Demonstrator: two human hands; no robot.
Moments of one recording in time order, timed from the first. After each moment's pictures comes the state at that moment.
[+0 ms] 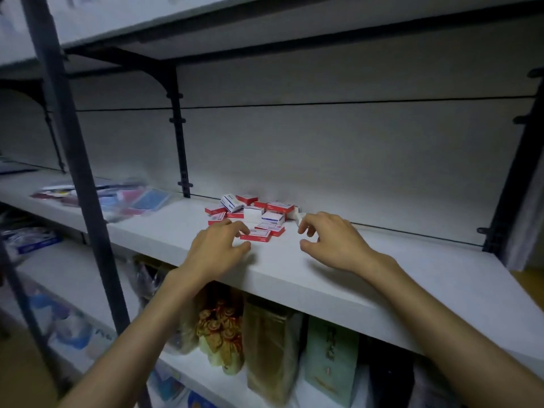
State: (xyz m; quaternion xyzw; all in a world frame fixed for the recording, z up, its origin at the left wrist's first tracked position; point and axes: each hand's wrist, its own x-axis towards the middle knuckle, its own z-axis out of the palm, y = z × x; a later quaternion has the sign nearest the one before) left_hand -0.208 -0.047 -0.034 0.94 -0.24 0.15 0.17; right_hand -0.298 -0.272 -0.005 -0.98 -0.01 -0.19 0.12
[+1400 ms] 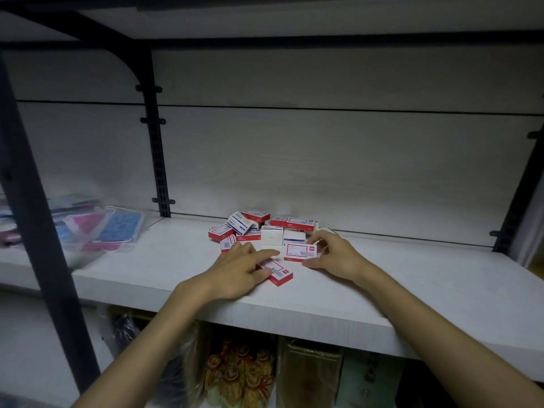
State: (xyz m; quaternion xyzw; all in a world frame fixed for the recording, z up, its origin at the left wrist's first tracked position) left_hand -0.070 -0.004 -0.041 0.87 -0.47 -0.04 0.12; right_hand -0.170 -0.233 -0.047 -0.92 0.16 -0.16 0.31
